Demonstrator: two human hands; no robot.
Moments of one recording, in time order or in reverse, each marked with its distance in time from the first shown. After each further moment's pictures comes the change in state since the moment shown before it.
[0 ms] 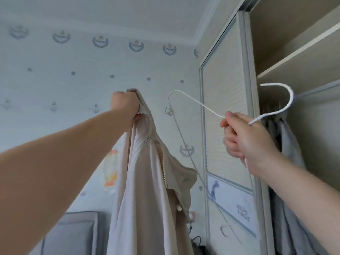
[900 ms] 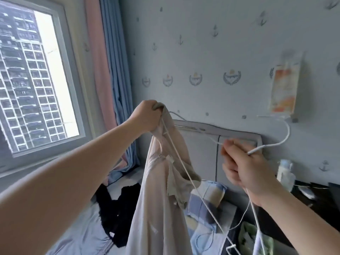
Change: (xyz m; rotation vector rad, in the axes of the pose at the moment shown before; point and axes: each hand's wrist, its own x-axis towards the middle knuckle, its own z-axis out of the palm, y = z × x) left_hand -0.040 -0.063 -0.587 1.280 0.071 -0.110; right_hand -0.287 0.146 0.478 0.530 -0.655 0.510
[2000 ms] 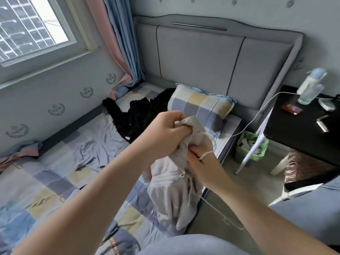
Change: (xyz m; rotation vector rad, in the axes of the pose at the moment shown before) left_hand -0.229 -0.093 0.075 -0.389 -0.484 -0.305; right_hand -0.129 0.211 0.079 -0.472 -0.227 0.316
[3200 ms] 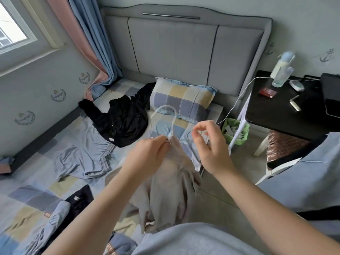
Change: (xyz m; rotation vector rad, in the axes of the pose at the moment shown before) left_hand 0.002 -0.096 0.024 0.508 -0.031 0.319; right_hand 0.004 0.018 -0.023 -0.125 0.418 -0.188
